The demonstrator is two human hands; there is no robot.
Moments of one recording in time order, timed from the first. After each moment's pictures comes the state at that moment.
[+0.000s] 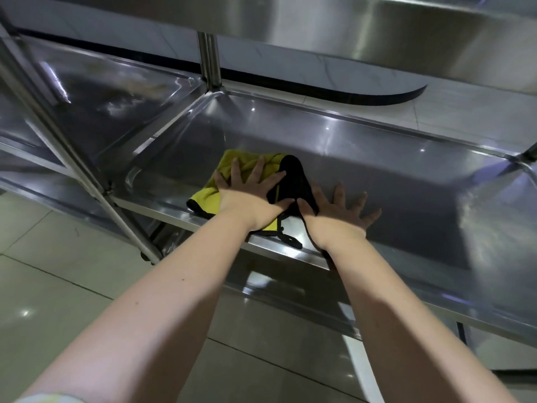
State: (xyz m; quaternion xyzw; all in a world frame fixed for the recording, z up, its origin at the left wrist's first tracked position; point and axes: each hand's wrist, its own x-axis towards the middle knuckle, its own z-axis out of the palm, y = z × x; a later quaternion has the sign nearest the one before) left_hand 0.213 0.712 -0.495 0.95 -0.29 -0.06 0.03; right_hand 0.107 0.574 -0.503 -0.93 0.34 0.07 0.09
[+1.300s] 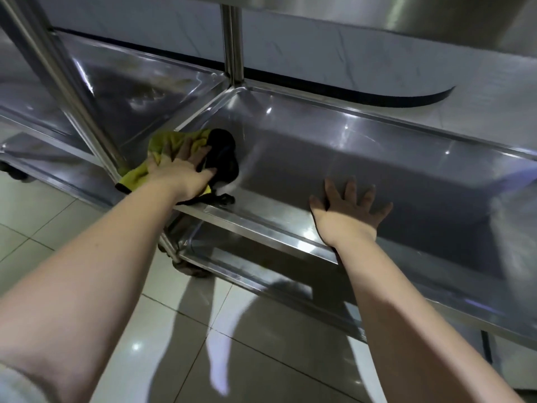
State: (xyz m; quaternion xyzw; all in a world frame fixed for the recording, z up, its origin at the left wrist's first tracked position) left_hand 0.300 0.845 -0.486 0.99 -0.13 -0.09 0.01; right_hand 0.116 0.590 -0.506 -0.94 0.33 0.04 0.06
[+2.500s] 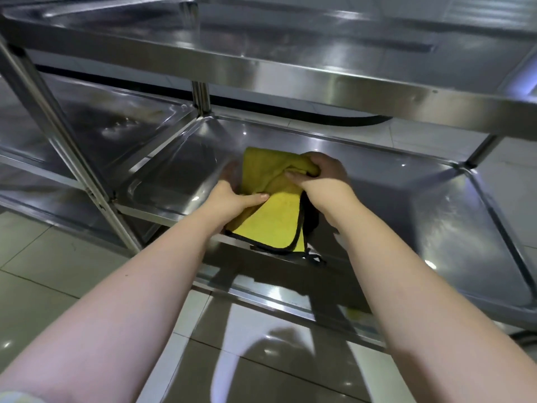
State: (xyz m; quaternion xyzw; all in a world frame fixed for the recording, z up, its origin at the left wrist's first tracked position) left_hand 0.166 0.739 -0.446 0.78 -0.13 -0.21 0.58; right_hand 0.063 0.572 -0.390 -0.82 0.19 -0.21 0.50
